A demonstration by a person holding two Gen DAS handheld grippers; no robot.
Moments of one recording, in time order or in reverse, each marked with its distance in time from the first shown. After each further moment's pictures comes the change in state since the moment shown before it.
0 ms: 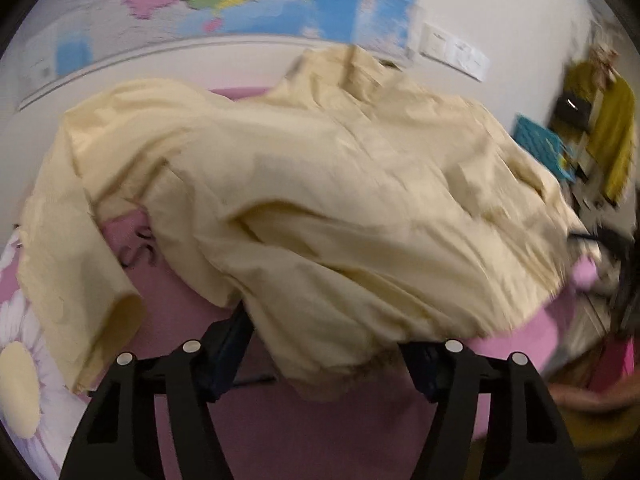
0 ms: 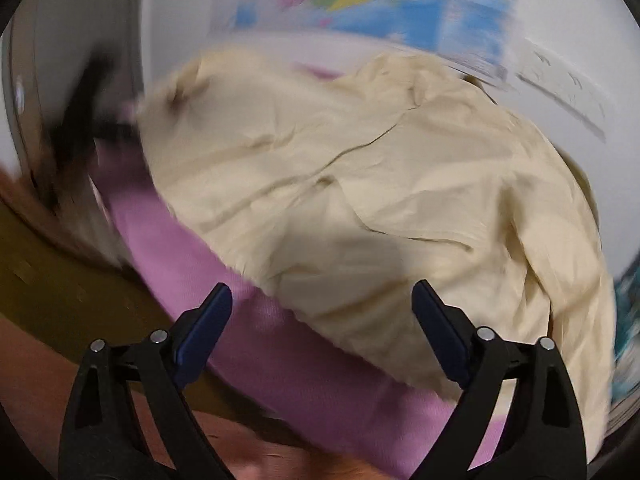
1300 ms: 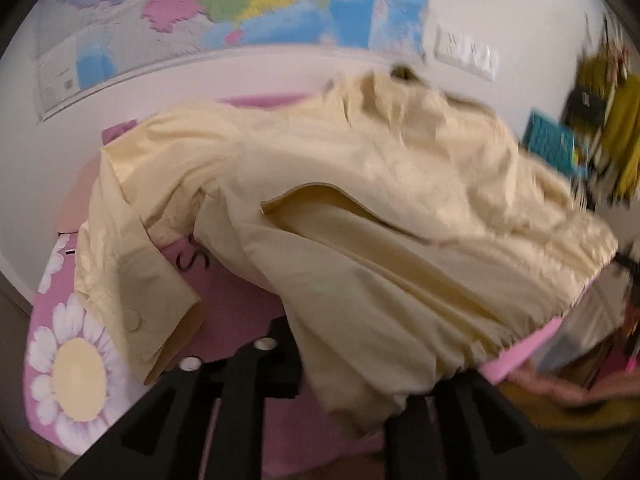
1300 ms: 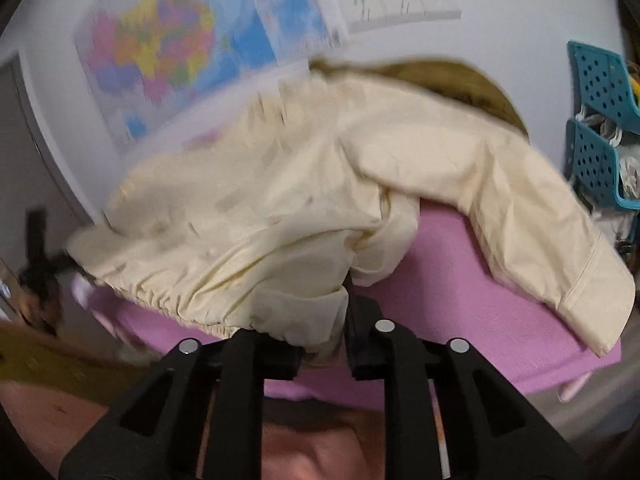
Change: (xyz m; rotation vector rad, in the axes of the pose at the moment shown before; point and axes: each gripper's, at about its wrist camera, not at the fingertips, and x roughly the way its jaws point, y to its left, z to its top) left arm -0.041 0.005 0.010 0.068 0.101 0.074; right arm -0.060 -0.110 -0.064 0.644 -0.037 0.043
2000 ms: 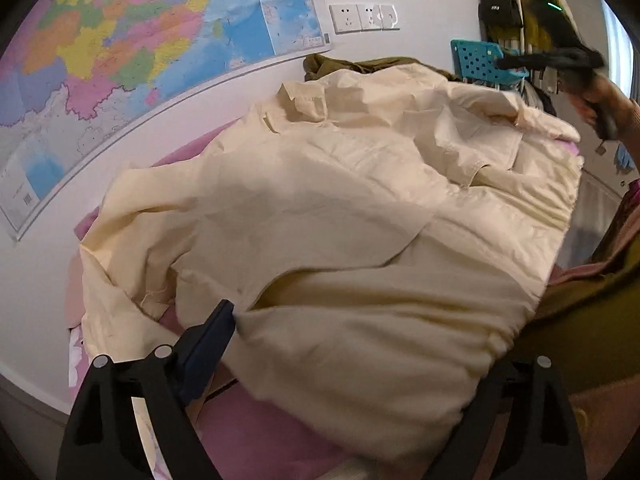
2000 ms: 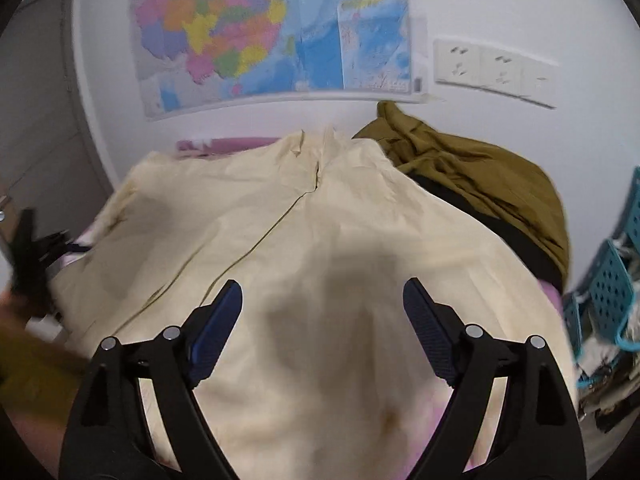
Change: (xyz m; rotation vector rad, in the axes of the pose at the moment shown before) left arm -0.007 -0.022 -0.009 0.383 -0.080 -0.025; right arm 0.044 0.065 0.123 -0.300 -0.034 0.039
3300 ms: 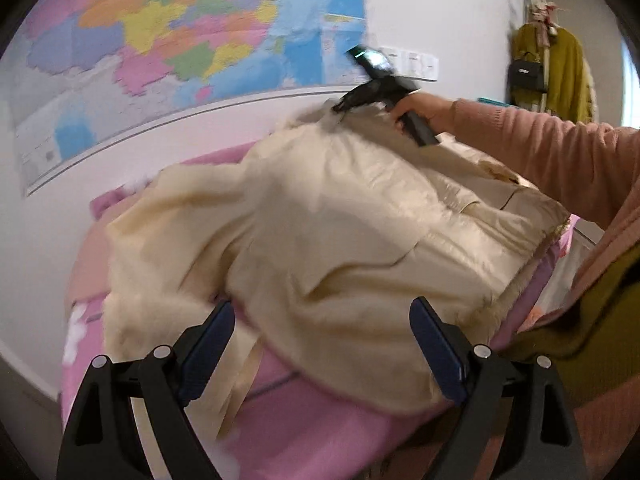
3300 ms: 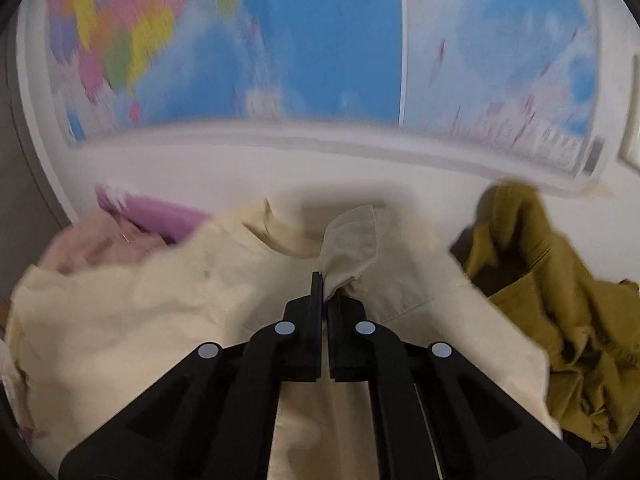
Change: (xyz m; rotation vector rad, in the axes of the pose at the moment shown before) left arm -0.031 0.046 -0.026 -0.167 -0.135 -0.048; right arm 0.282 -0.001 0.194 0.020 0.054 -0.065
